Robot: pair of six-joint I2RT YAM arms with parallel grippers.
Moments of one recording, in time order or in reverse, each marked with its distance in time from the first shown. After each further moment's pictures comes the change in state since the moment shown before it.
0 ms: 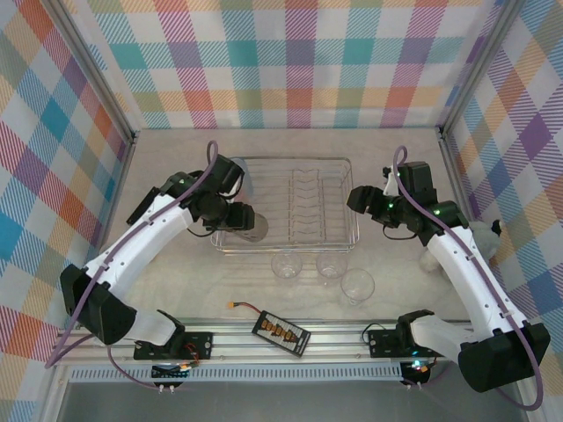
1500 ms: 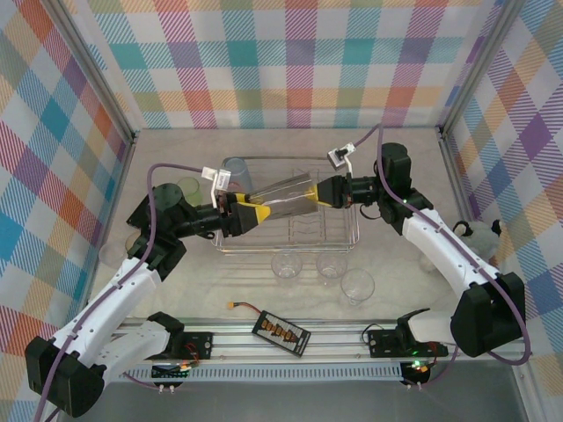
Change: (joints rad) left arm 0.113 -0.477 -0.598 1.302 0.831 -0.158; right arm 0.090 0.208 -0.059 0.809 -0.924 0.263
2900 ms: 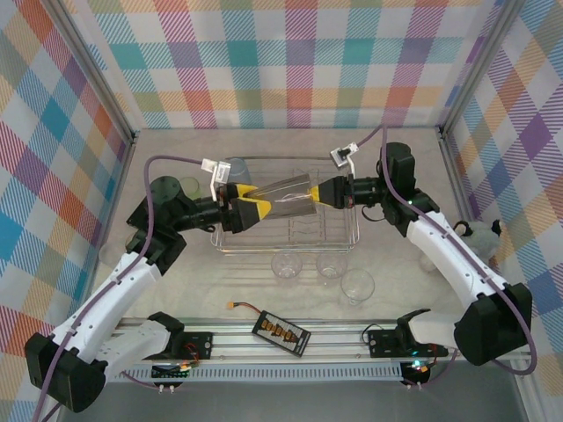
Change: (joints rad) left arm -0.004 0.030 0.071 0.009 0.021 -0.008; right arm 0.009 -0.042 0.029 -0.082 0.028 -0.055
